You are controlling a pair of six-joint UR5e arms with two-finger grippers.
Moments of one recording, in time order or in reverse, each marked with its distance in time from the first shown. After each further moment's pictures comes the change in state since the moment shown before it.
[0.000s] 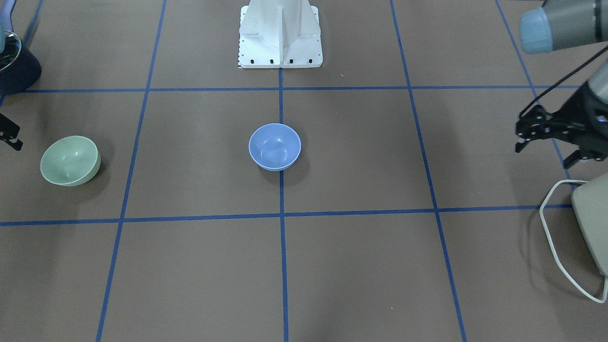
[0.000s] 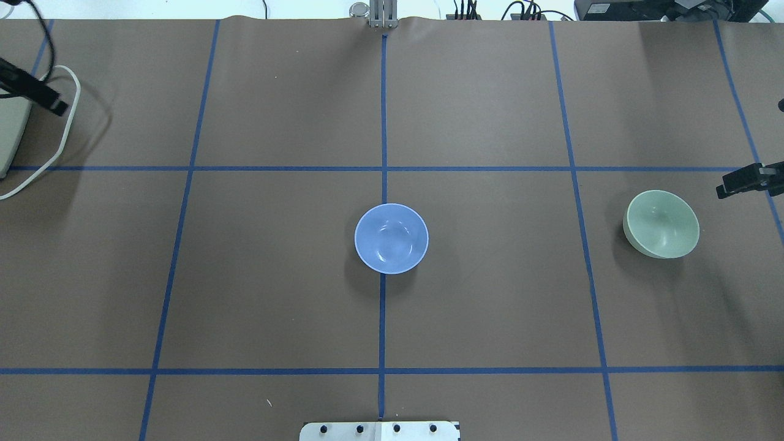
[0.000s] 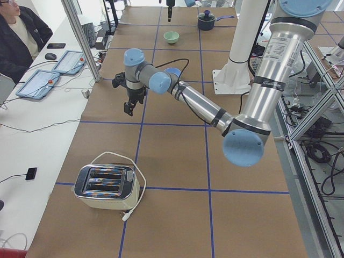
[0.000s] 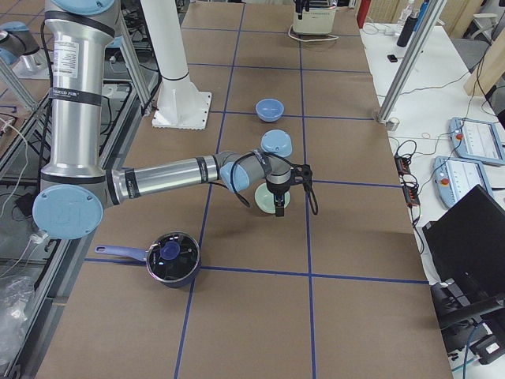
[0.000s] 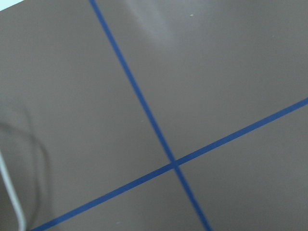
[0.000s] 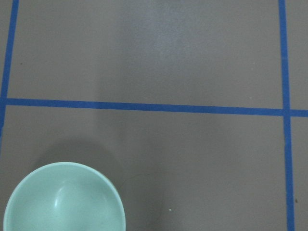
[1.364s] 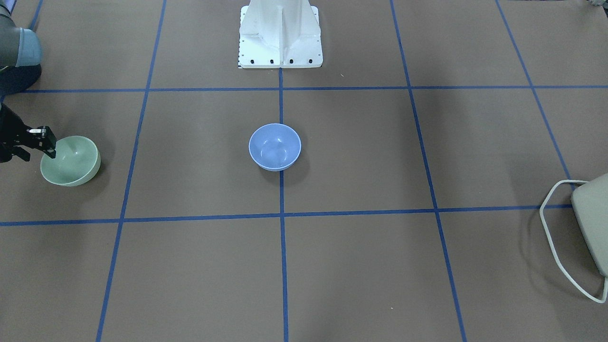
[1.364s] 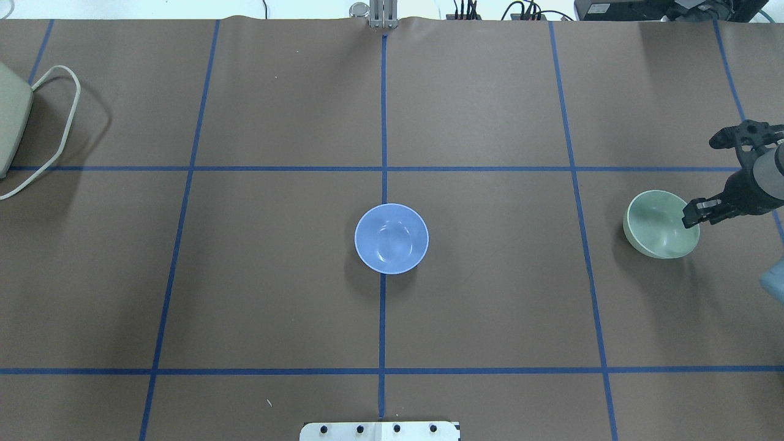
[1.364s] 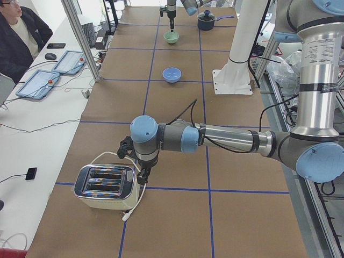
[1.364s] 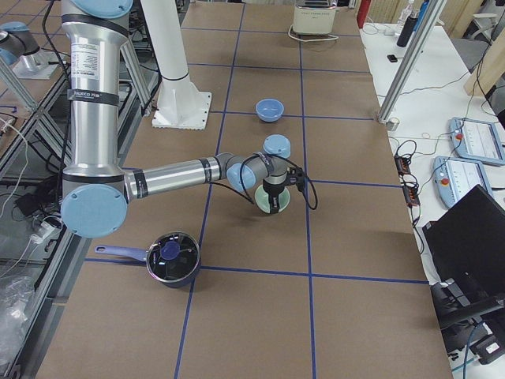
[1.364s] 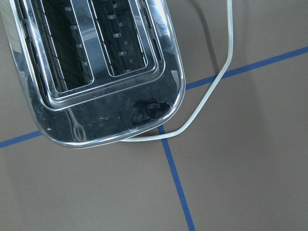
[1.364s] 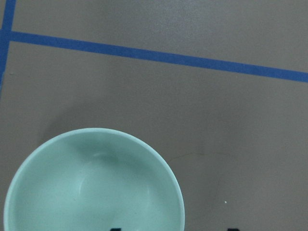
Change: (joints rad) left arm -0.303 0.266 0.119 0.002 -0.089 0.317; right arm -0.152 0.038 -0.078 0.000 -0.062 0.005
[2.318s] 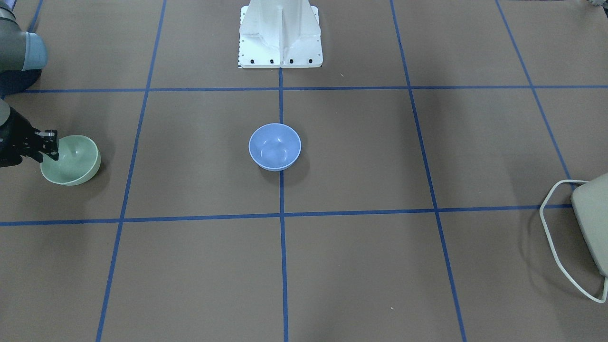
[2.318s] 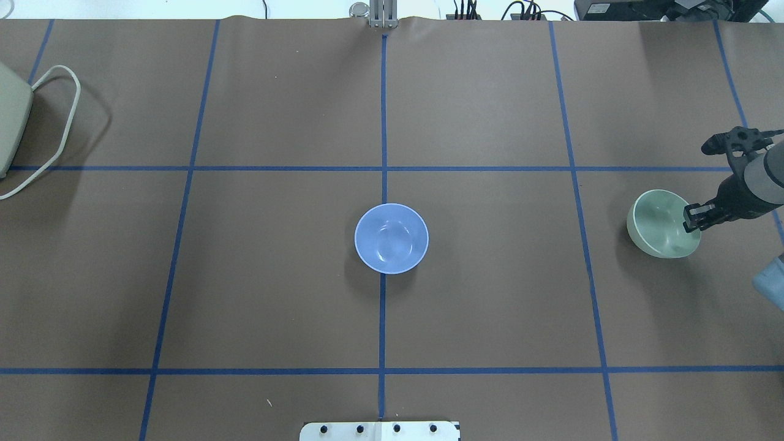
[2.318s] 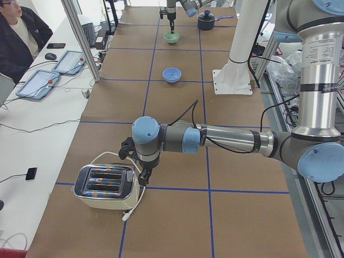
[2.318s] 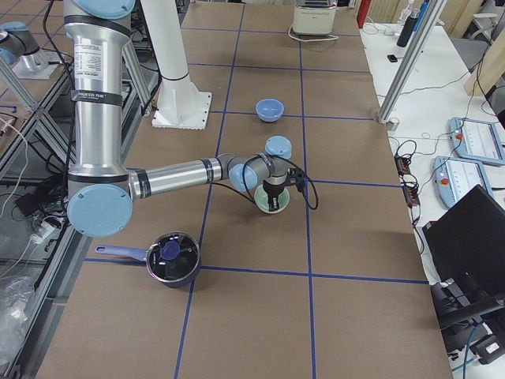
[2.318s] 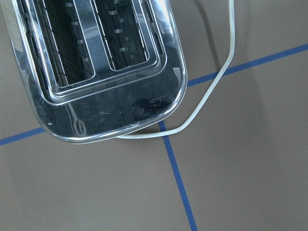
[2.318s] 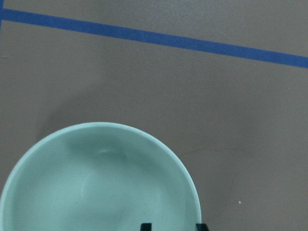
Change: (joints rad) left arm 0.001 0.015 -0.004 -0.009 0.001 0.000; right arm -0.014 0.020 -0.019 -0.002 0.009 -0.004
